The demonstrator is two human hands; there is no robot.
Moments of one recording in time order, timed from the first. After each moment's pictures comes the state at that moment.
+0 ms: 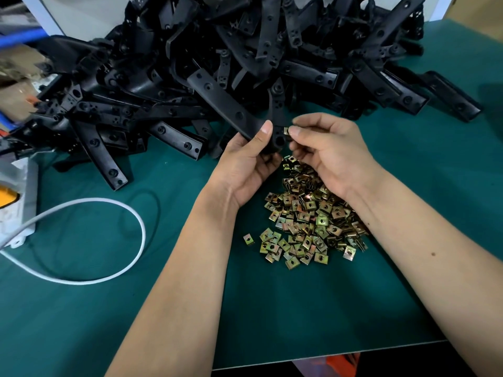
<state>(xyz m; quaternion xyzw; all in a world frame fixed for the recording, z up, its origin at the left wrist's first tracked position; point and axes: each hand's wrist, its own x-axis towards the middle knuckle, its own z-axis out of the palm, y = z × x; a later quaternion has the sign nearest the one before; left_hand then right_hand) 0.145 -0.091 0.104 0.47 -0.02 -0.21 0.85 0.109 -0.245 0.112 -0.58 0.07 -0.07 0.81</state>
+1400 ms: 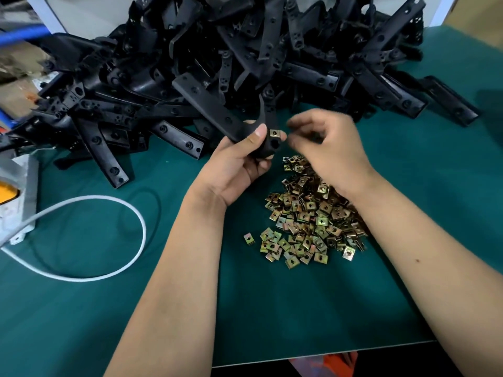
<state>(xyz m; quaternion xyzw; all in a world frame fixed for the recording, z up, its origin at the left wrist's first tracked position) 0.148 -0.070 0.104 0.50 -0.08 -0.21 0.84 0.112 -0.251 0.107 -0.83 -0.01 -0.19 0.52</state>
